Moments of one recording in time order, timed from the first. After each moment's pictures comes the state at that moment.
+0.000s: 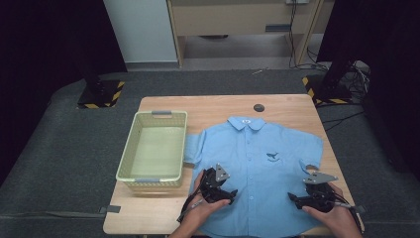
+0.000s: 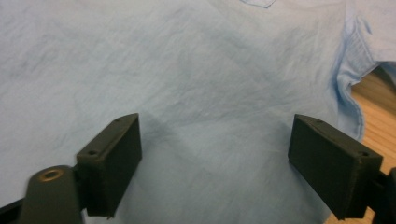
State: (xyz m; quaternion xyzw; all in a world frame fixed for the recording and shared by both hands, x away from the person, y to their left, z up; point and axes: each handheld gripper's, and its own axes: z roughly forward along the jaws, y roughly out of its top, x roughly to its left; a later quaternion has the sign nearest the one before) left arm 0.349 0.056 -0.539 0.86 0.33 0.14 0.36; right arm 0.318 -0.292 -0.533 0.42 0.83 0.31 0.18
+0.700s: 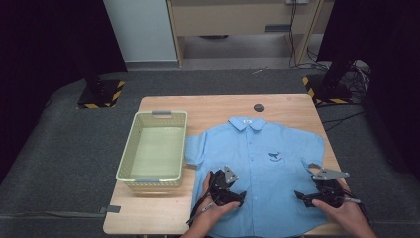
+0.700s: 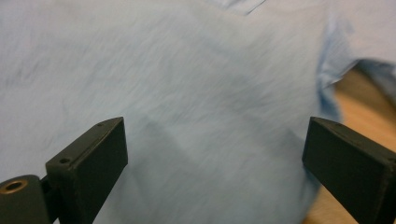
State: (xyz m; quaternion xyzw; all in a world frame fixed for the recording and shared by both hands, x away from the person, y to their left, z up) left arm 0.342 0.030 -0.540 0.86 0.34 0.14 0.36; right arm 0.331 -0.323 -0.530 0.42 0.83 0.34 0.16
